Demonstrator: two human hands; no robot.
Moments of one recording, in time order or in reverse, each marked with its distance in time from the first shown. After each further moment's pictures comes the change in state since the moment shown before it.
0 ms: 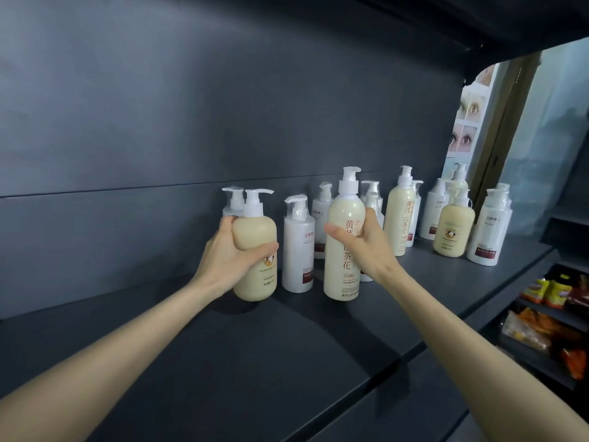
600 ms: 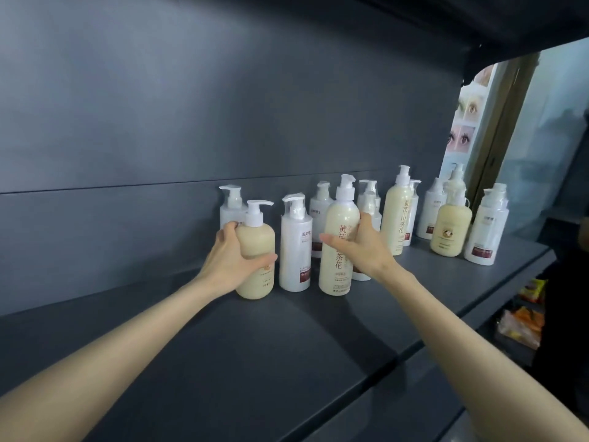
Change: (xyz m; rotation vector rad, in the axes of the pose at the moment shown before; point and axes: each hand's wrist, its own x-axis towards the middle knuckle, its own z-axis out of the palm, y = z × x) left_hand 0.010 -0.017 0.007 0.242 -0.109 -0.025; right_hand 0.008 0.007 -0.002 -0.191 -0.061 0.060
